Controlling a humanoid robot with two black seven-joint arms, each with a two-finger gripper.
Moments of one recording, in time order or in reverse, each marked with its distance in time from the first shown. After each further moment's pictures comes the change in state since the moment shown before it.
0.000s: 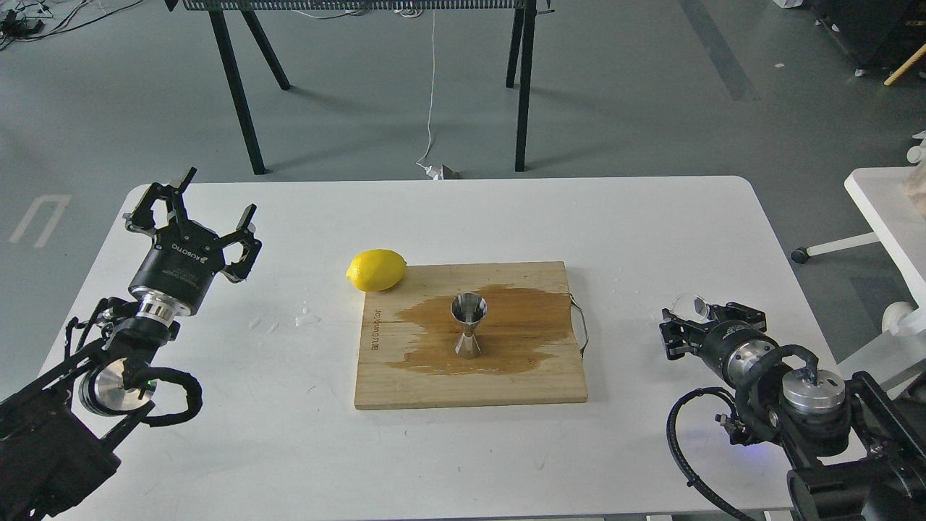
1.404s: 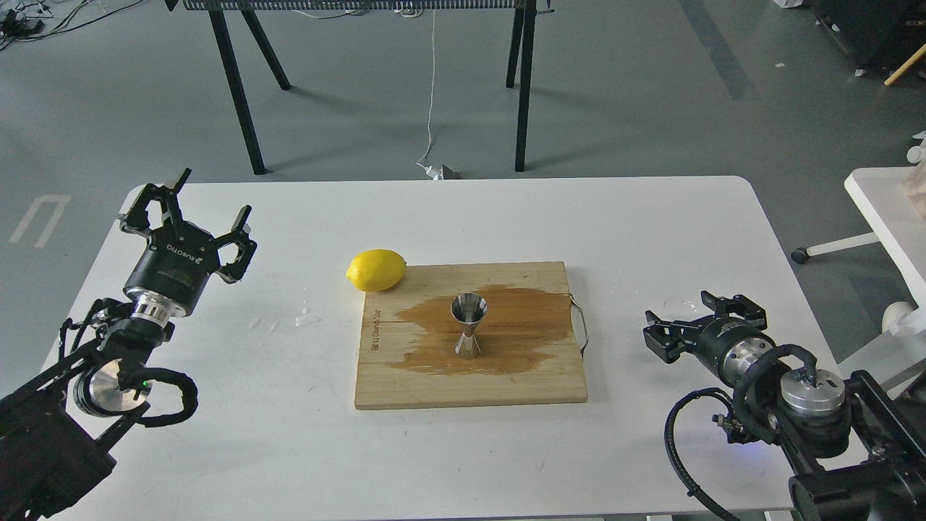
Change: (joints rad) left arm -0.001 0.007 0.000 0.015 0.001 0.000 0.000; right arm -0.074 -0.031 -0.015 0.178 0.003 -0.004 -0.002
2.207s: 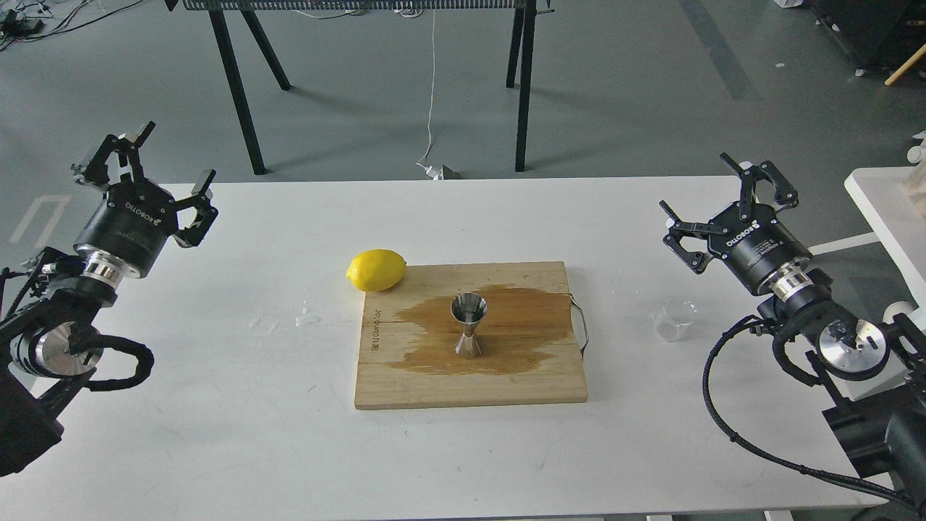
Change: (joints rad) left arm -0.109 0.107 0.009 0.027 0.131 0.000 0.000; right arm 0.299 -0.100 -0.064 -0.437 -0.230 0.812 0.011
